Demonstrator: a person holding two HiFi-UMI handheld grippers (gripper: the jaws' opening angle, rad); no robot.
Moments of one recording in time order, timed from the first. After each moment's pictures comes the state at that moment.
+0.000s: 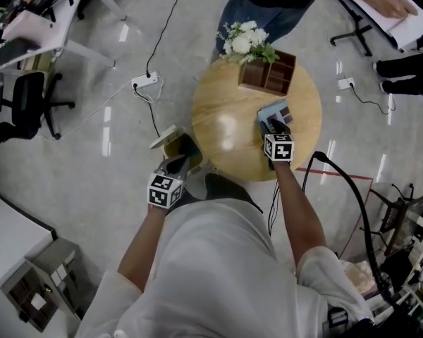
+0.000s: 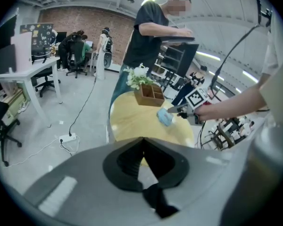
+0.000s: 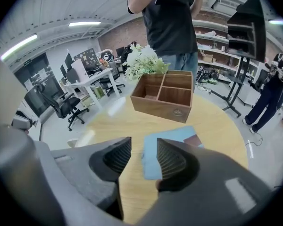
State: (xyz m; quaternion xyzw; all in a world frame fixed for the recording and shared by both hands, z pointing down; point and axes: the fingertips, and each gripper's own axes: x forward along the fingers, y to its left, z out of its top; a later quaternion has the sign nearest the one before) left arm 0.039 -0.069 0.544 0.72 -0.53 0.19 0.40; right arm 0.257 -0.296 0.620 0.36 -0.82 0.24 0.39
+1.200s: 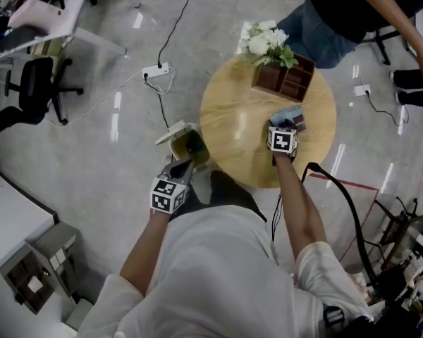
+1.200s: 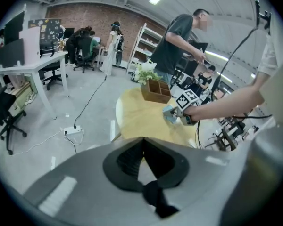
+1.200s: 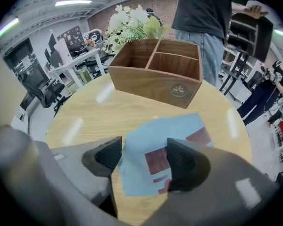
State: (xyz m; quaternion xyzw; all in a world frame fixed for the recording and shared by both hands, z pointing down) left arm 0.035 -0.059 0.564 0.69 -0.55 0.20 0.43; right arm 0.266 -0.324 0.706 0.39 -0.74 0.25 0.49
